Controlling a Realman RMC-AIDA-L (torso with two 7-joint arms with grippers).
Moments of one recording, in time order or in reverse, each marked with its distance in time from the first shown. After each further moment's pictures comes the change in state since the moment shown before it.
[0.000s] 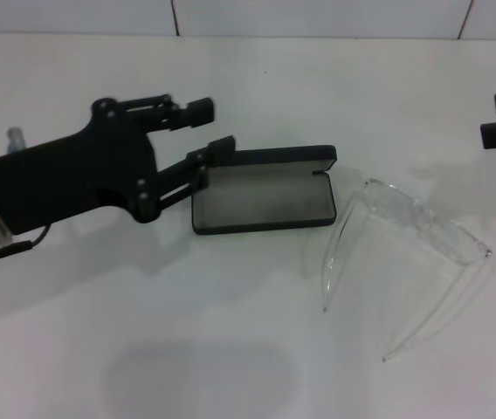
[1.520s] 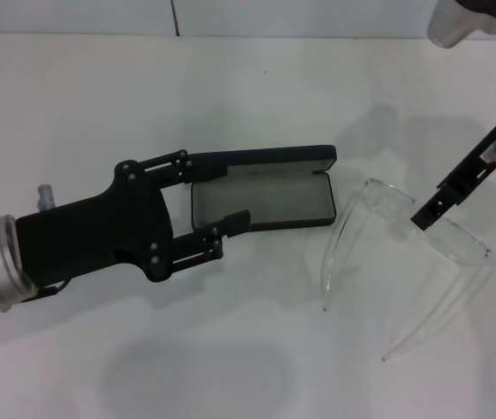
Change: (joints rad) left arm -0.099 -0.001 -0.045 -0.358 -0.007 0.149 0.262; right arm 0.453 0.138 -0.282 0.307 -0.759 0.147 0.383
